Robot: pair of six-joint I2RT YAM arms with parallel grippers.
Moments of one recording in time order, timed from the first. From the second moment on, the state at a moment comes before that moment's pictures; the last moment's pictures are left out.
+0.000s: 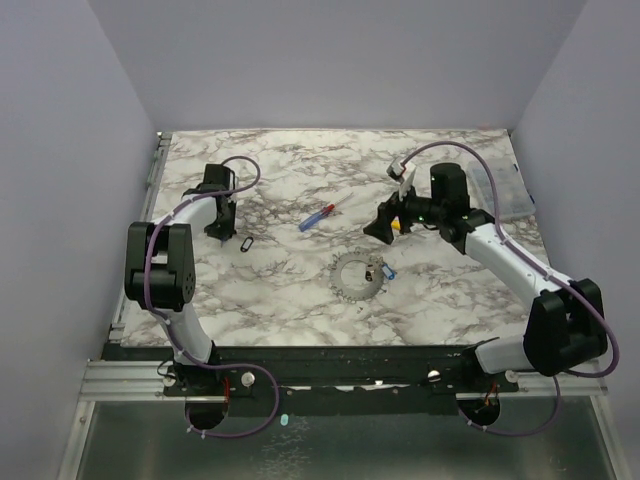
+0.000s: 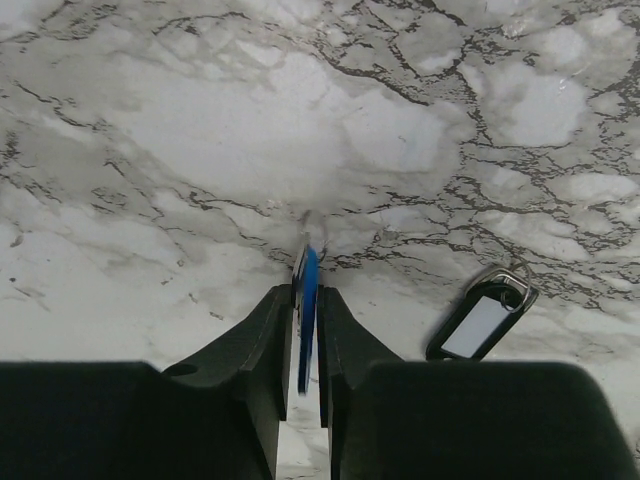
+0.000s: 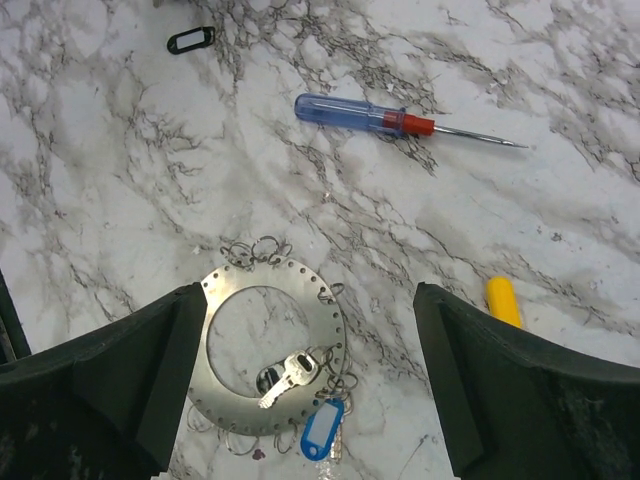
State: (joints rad) left arm -0.05 1.79 1.16 -0.50 -0.13 0.02; right arm 0.34 1.40 0.98 -0.11 -0.65 -0.20
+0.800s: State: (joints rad) left arm -0.13 1.81 1.16 -0.52 -0.07 0.01; right arm 0.29 1.33 0.93 -0.13 -0.65 -0.20
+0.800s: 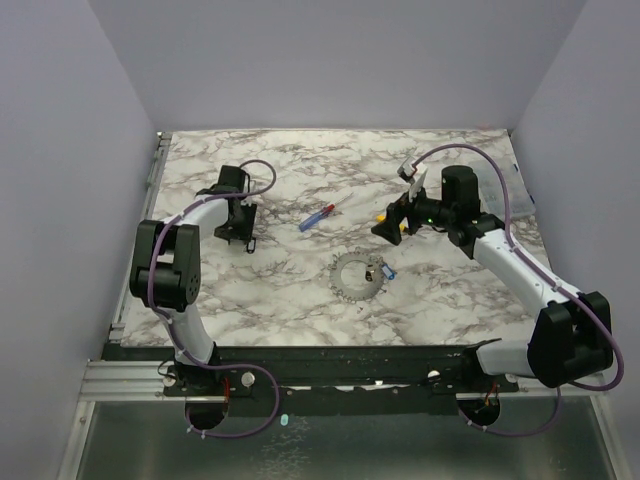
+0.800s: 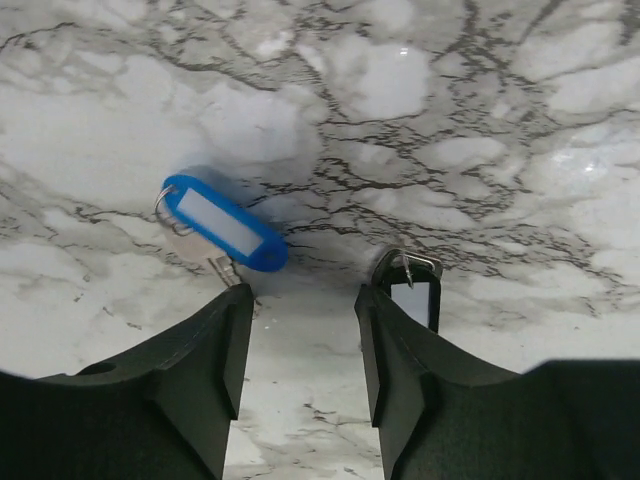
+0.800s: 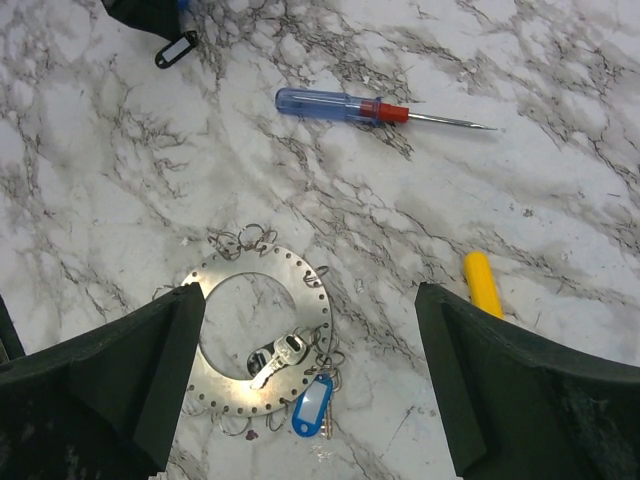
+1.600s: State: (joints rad) left arm -0.17 1.66 1.15 -0.50 0.09 0.07; right arm 0.27 1.33 0.93 -0.13 -0.67 -0.20
